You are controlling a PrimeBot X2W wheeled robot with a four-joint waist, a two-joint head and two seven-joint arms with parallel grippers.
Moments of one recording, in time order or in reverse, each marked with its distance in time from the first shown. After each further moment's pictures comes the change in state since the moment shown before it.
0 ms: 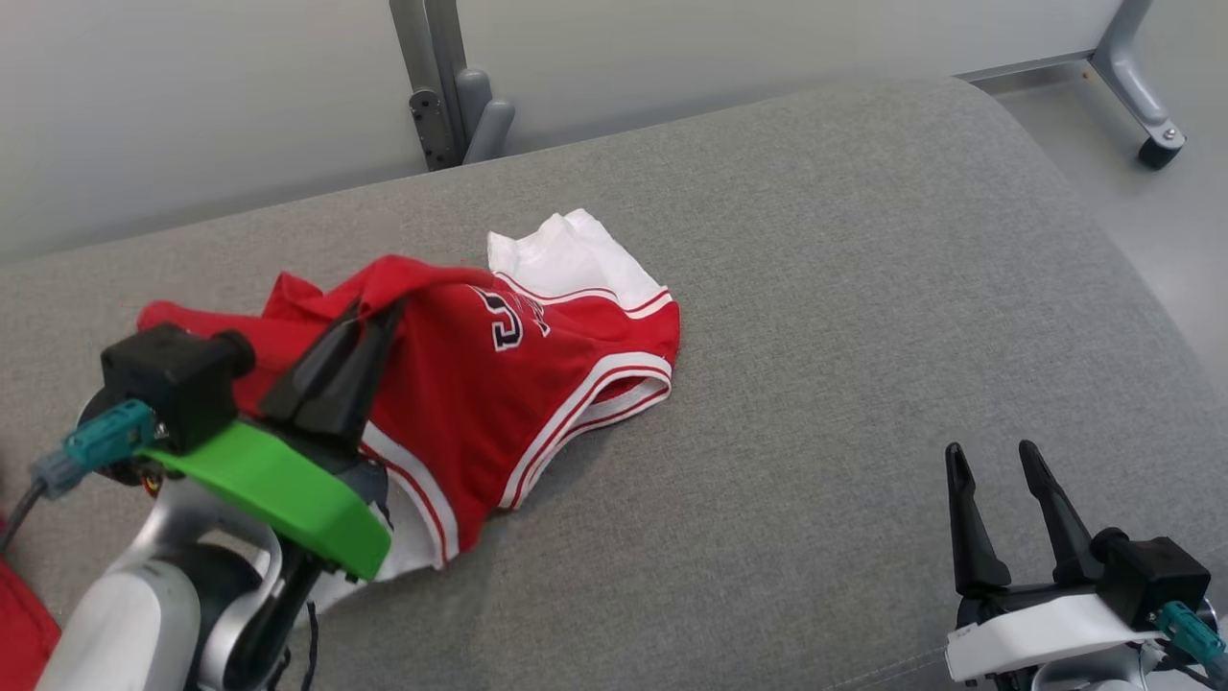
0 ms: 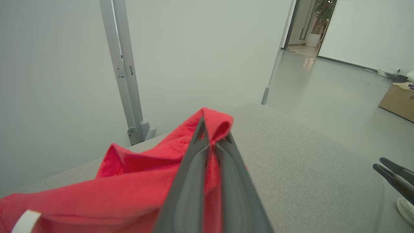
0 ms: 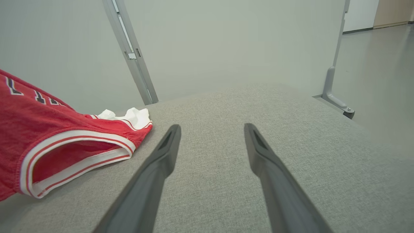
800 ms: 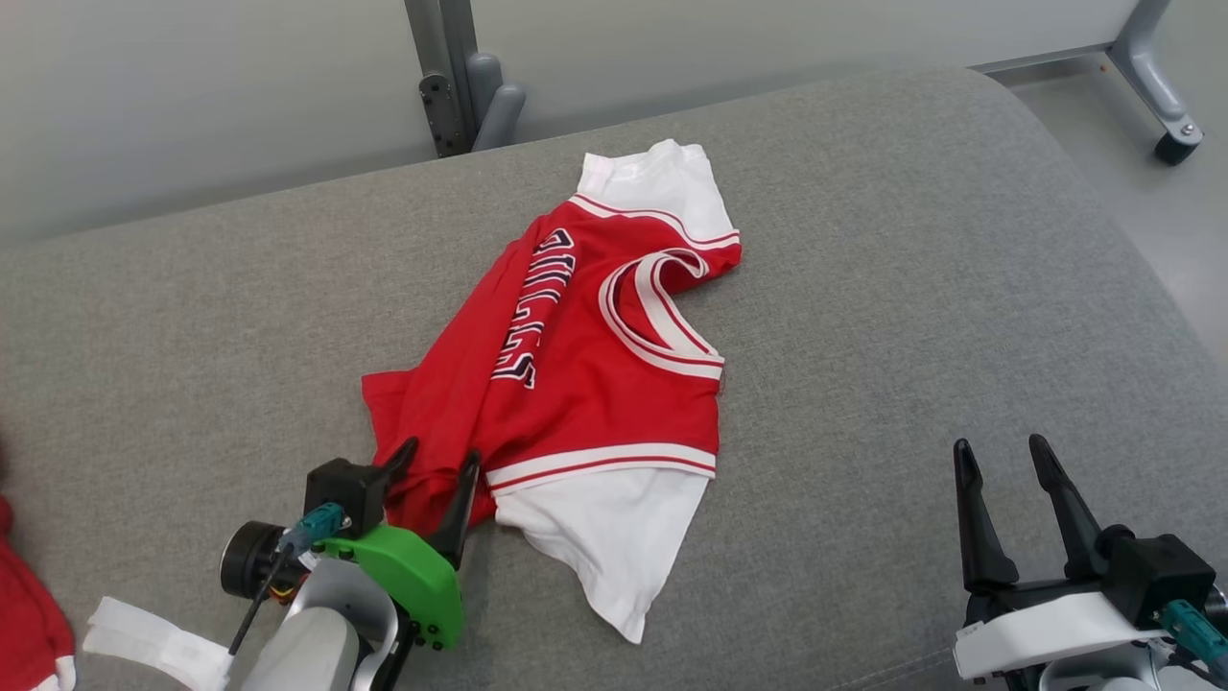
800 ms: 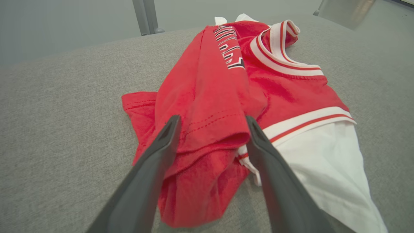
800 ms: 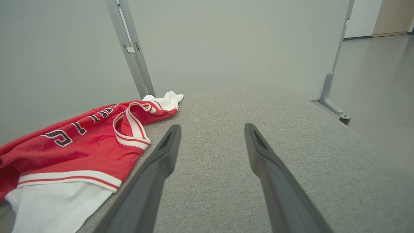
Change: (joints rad) left arm -0.006 -0.197 -0.106 0.772 0.248 -0.036 -0.380; right arm 0.001 -0.001 -0.023 -0.010 -0.046 0.000 0.000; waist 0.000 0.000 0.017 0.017
